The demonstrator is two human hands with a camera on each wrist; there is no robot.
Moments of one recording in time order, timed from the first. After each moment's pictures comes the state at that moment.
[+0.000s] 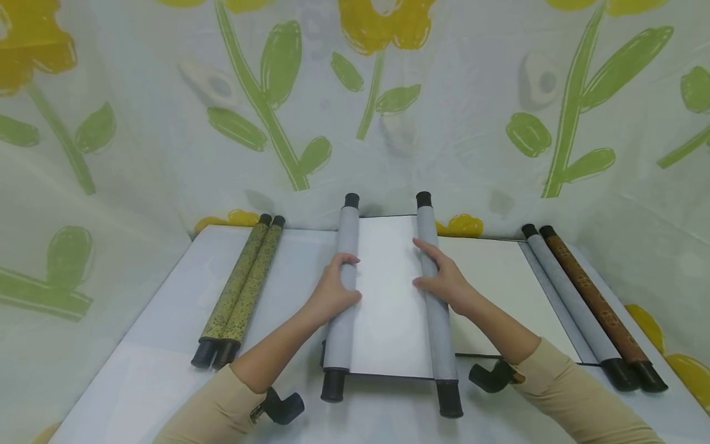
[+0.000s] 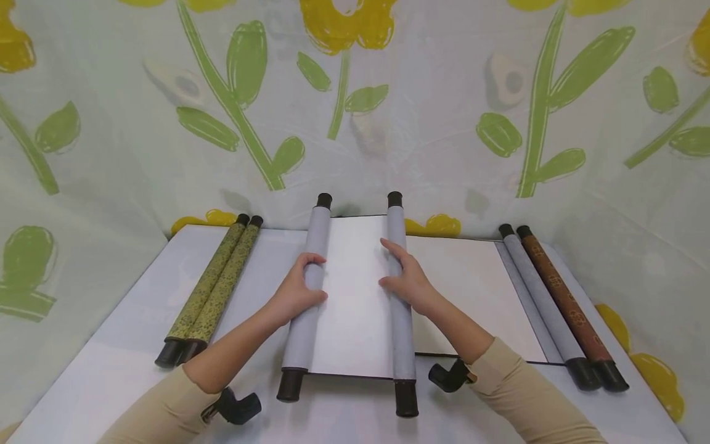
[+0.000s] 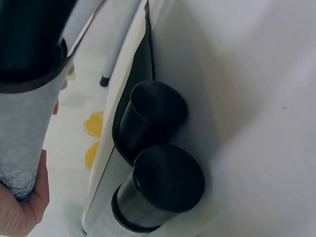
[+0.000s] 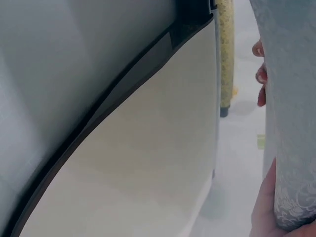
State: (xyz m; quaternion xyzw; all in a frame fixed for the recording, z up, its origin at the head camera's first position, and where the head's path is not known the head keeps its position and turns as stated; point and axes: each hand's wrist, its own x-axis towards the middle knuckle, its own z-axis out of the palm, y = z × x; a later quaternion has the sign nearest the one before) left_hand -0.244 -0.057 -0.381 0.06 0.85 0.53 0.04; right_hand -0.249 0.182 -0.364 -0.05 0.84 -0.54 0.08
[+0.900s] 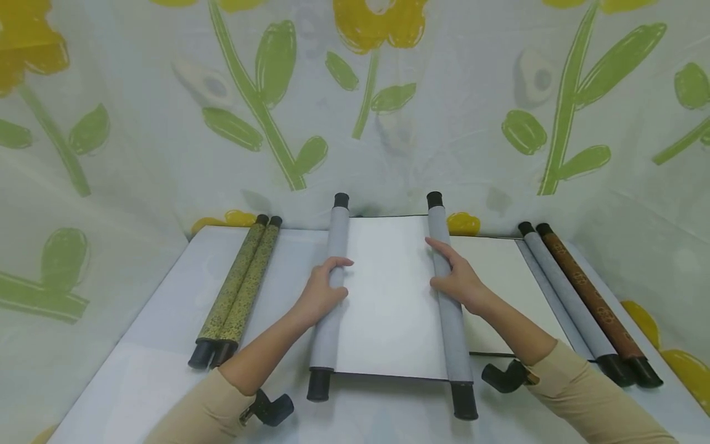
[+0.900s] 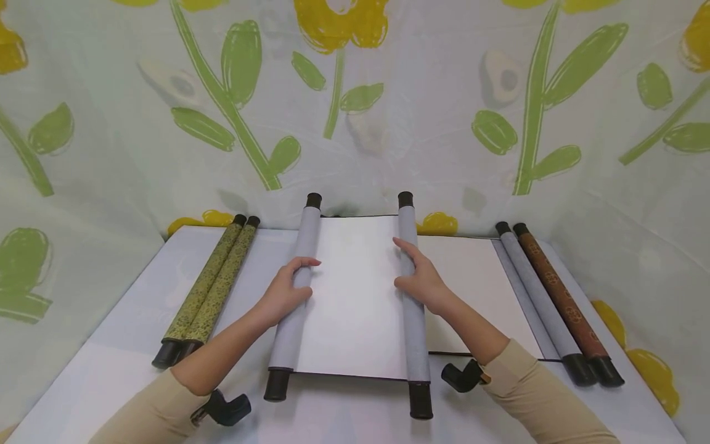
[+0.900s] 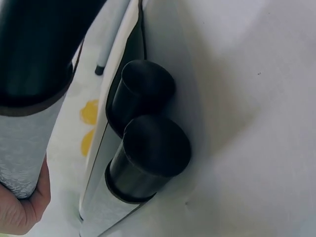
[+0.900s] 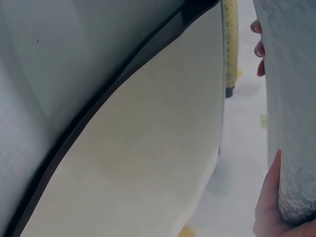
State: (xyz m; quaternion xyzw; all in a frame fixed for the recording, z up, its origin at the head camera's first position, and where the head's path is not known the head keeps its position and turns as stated) left_hand -0.245 -0.070 -0.386 0.06 0.86 0.50 0.05; right_hand -0.244 0.209 -0.363 -0.06 0.86 -0.50 0.06
